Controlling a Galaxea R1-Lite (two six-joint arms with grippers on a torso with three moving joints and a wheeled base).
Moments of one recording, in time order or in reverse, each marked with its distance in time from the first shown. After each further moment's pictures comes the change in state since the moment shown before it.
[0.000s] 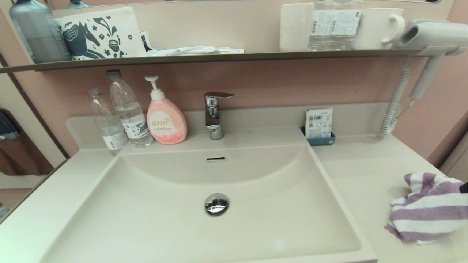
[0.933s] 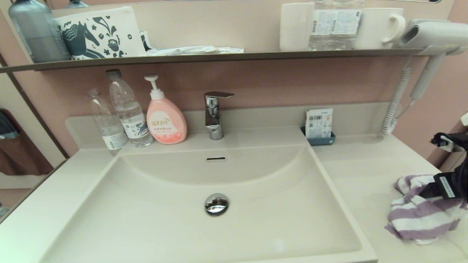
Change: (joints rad) left arm 0.000 0.000 0.000 0.000 0.000 0.000; right arm -0.022 0.253 -0.028 -0.083 0.085 -0.144
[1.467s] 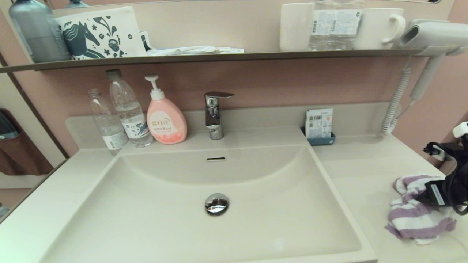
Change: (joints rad) left arm 0.000 0.000 0.000 0.000 0.000 0.000; right arm -0.004 0.018 0.110 -0.134 0.039 0.003
